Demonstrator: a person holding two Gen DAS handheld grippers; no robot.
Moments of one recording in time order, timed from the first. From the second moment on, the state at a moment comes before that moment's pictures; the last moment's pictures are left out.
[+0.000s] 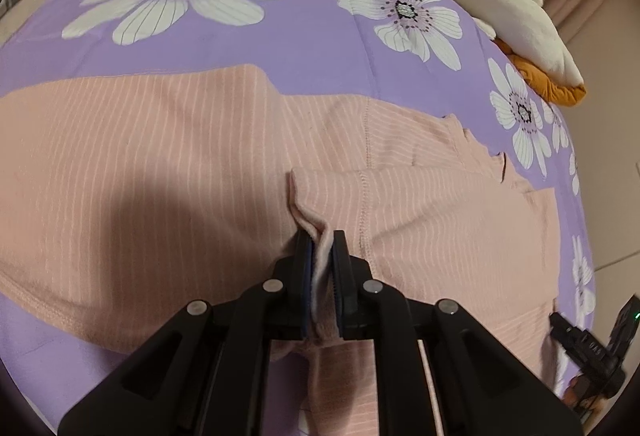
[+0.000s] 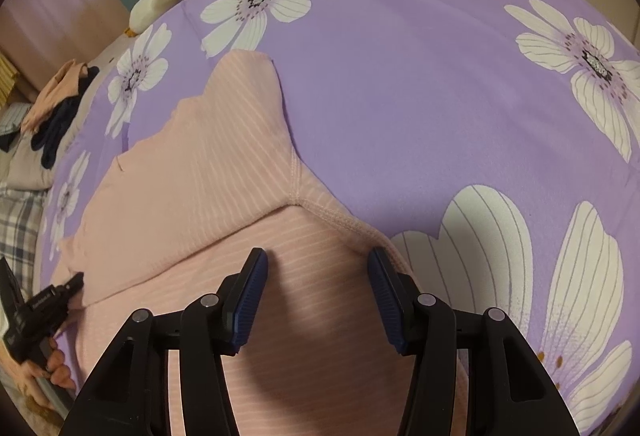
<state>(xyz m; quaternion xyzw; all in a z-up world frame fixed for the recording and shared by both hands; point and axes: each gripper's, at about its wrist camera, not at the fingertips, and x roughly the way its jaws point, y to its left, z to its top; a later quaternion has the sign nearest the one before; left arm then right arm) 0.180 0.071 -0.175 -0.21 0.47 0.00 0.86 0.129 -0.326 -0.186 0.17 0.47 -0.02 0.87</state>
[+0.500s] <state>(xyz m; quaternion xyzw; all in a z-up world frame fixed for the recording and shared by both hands) 0.180 0.076 -0.178 -0.23 0.47 -0.01 0.85 0.135 -0.314 -0.187 0.13 0.48 -0.04 0.87</state>
